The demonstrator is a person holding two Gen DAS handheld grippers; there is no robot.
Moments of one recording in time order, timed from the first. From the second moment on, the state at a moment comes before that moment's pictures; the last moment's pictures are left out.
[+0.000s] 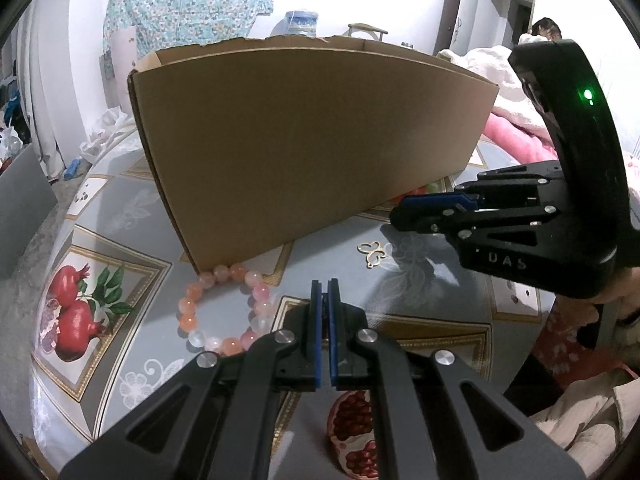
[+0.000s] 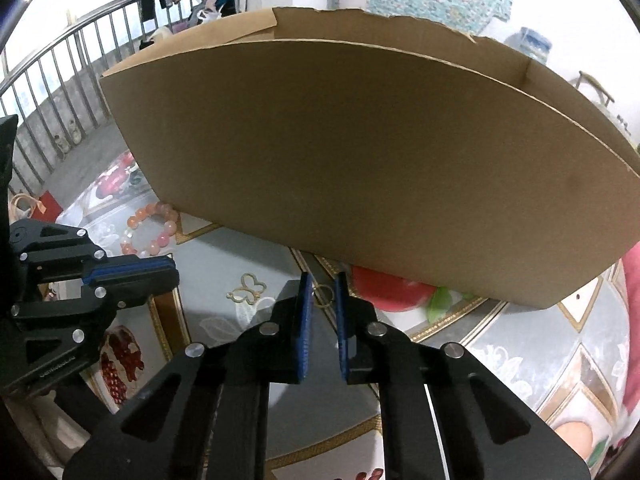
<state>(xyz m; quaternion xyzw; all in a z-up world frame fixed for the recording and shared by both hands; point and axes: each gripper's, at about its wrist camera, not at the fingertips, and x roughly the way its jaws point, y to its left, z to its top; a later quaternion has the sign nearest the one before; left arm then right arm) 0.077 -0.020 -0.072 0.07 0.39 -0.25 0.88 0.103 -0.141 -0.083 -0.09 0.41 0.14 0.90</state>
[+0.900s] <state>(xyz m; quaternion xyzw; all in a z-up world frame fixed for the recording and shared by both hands) 0.063 -0.019 -0.063 0.08 0.37 -0.24 0.90 0.086 -0.163 -0.066 -0.03 0.39 0.16 0.91</state>
